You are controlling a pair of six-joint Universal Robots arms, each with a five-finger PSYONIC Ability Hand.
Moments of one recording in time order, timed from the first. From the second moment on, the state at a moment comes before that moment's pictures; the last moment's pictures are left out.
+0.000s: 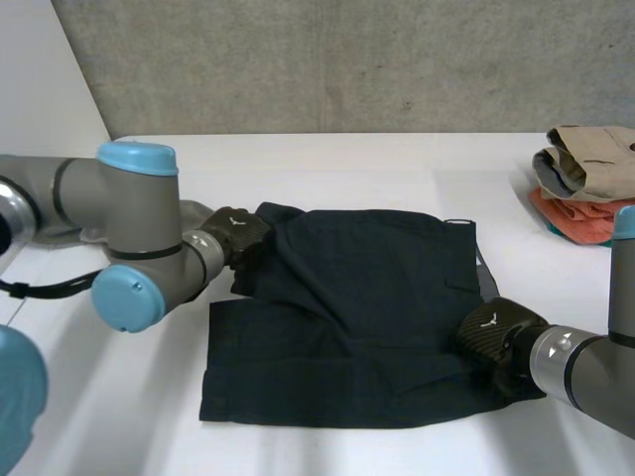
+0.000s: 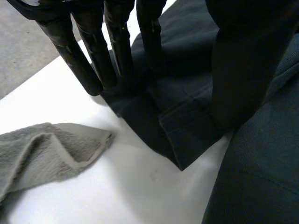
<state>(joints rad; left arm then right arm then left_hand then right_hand) 4.26 -2.40 -0.96 2.87 -1.46 3.54 1.84 -1.25 1.74 0.31 1.34 2.33 0.52 0.52 0.52 0.52 0.35 1.12 1.17 1.19 1.20 1.03</state>
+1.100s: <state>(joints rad) 4.07 -1.93 -1.50 2.66 -1.66 3.49 1.85 -1.32 1.70 0.27 1.33 2.63 0.27 0.27 0.26 0.28 0.10 1.12 1.17 1.19 1.20 1.03</state>
